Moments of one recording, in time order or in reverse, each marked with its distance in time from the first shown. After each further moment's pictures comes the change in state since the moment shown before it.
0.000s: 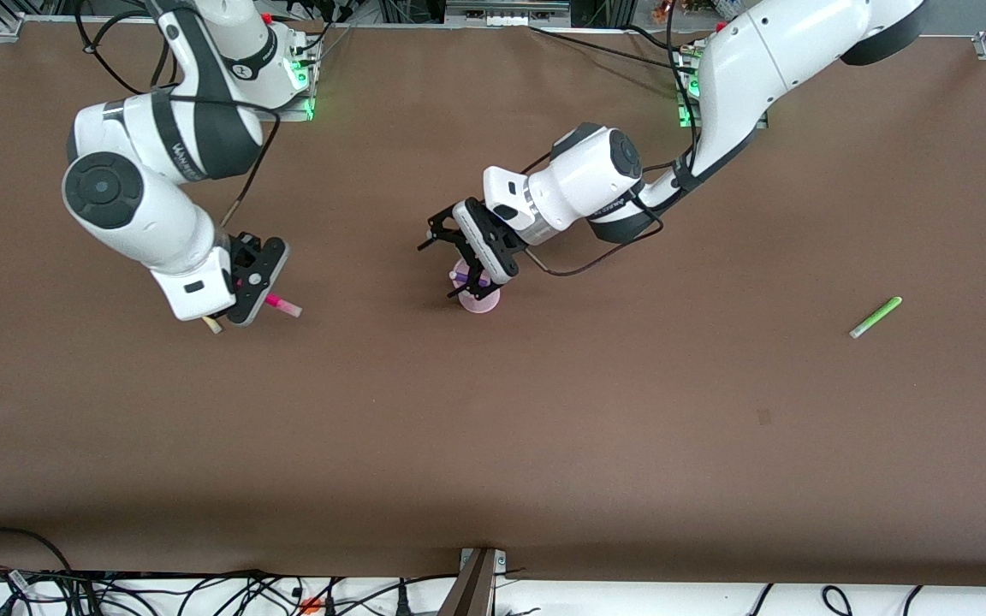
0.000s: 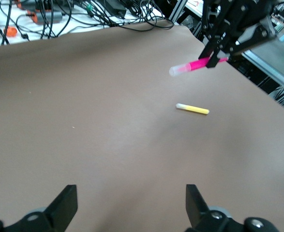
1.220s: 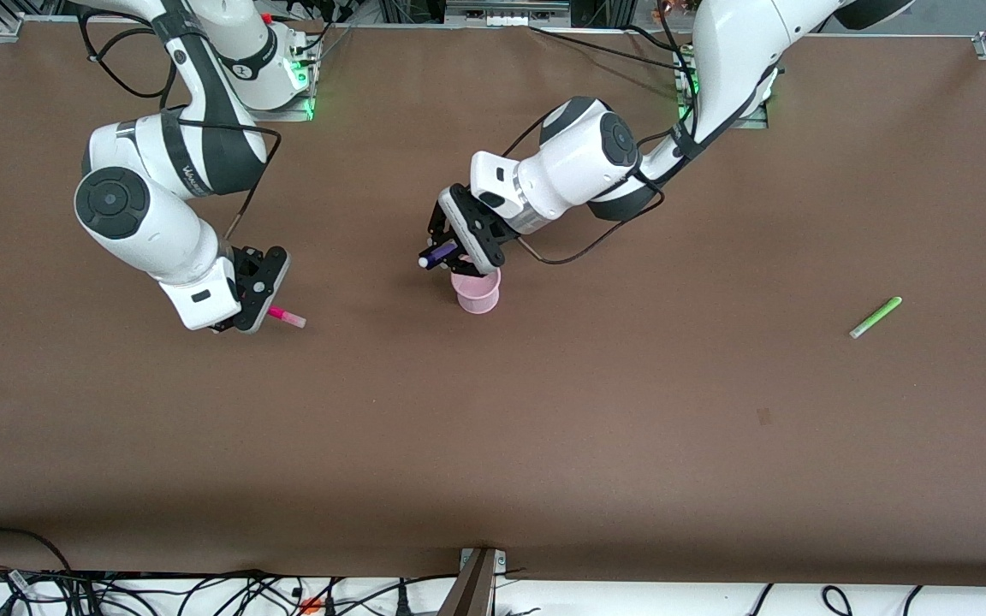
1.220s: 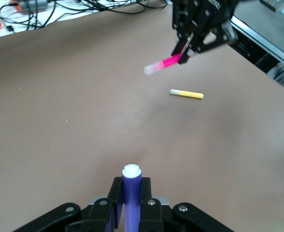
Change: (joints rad) left arm -0.136 -0.116 0.127 0.043 -0.237 -0.122 0.228; right arm -0.040 0.022 -0.025 -0.084 0.028 0.174 -0.138
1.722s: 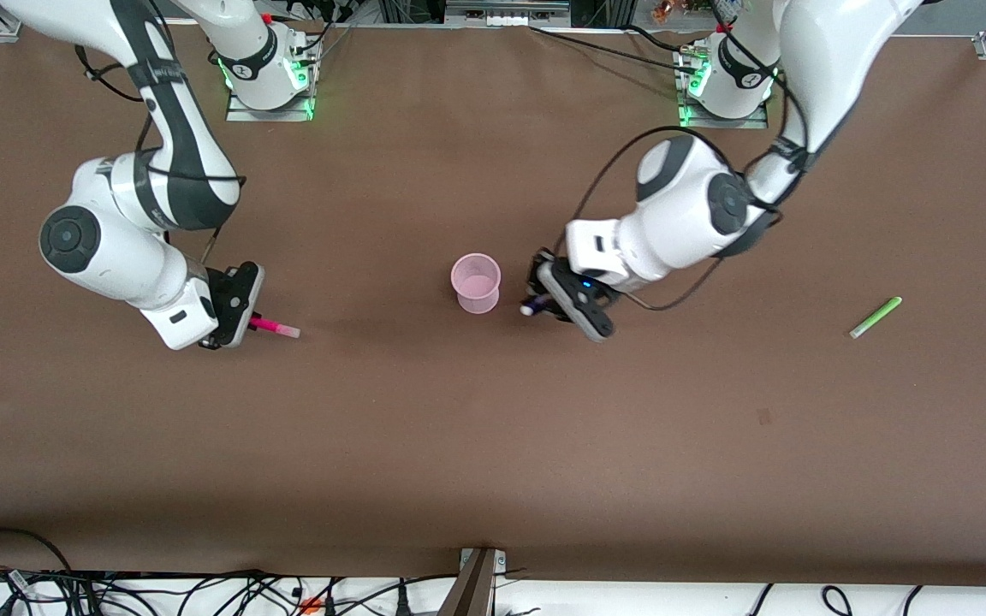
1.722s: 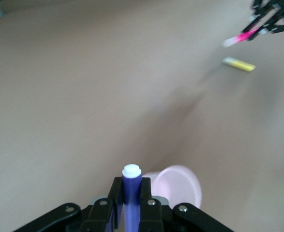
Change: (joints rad) left arm 0.188 -0.077 0.019 0.007 -0.049 -0.299 -0.022; right arm -0.075 0.039 -0.002 -0.034 0.106 0.073 -0.194
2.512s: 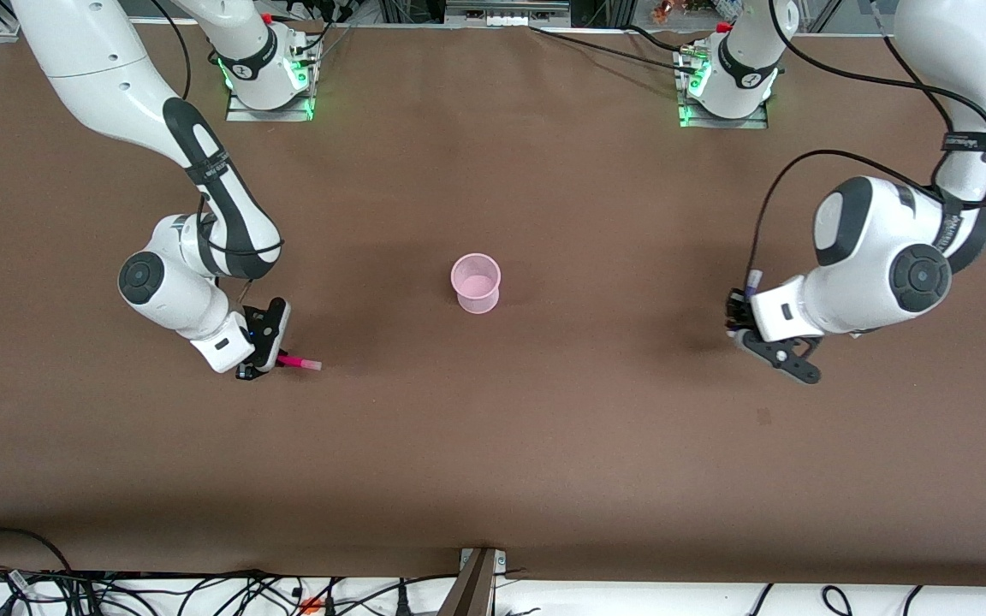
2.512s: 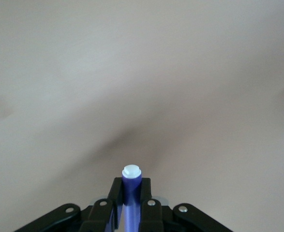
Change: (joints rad) left arm 0.120 -0.171 0.369 0.003 0.140 -0.590 0.000; right arm -0.022 0.287 -0.009 -0.076 0.154 0.516 -0.316
